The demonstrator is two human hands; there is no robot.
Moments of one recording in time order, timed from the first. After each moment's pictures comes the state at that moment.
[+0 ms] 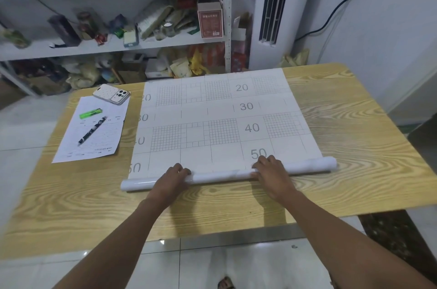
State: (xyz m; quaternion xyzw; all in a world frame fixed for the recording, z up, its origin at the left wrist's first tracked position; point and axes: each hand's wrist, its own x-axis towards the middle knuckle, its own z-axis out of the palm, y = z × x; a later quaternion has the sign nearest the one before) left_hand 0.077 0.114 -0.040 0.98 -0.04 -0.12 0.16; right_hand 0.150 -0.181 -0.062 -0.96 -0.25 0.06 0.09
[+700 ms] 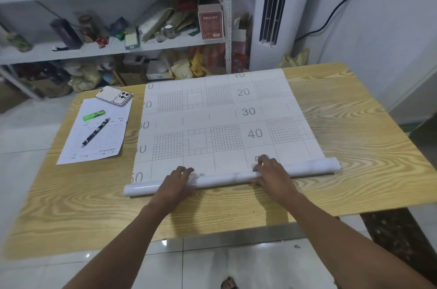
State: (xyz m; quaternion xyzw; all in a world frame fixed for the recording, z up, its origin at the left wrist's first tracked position) left_hand 0.071 0.111 -0.044 0.98 -0.03 -0.14 0.14; right_hand 0.143 -0.180 -0.067 -0.96 -0.25 0.05 0.12
